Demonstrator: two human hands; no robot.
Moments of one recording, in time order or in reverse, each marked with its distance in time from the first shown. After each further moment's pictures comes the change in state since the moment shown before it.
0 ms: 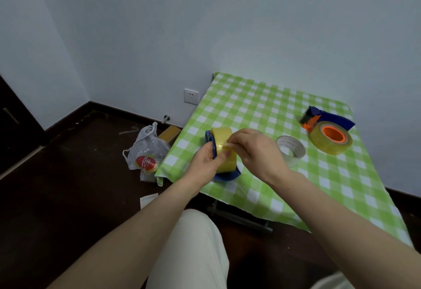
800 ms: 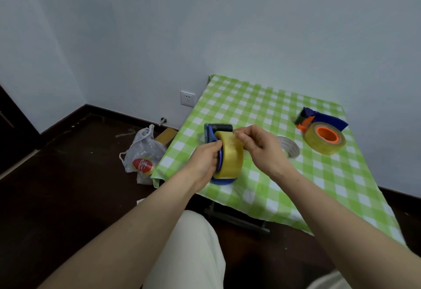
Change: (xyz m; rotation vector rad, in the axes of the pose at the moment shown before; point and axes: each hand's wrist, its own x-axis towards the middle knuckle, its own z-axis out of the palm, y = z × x) left_hand 0.007 0.025 0.017 -0.241 0.064 -0.321; right_hand -0.003 0.014 -0.004 0.606 0.065 0.348
